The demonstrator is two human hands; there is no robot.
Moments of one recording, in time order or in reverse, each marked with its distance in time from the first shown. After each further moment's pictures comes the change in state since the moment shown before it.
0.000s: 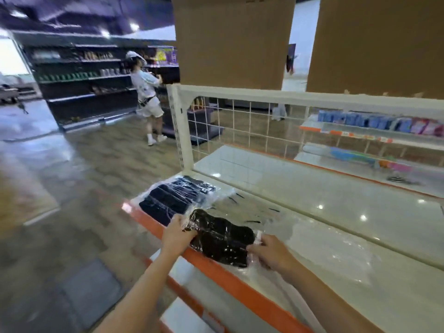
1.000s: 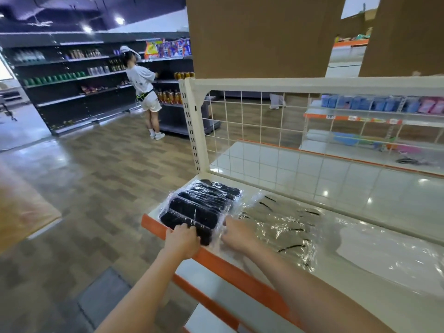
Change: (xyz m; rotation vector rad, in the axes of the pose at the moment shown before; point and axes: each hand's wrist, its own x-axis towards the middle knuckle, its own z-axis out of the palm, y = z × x) left_hand 0.105 -0.044 -0.052 1.006 -0.295 0.256; right_hand 0.113 -0.102 0.134 -0.519 0.016 -0.167
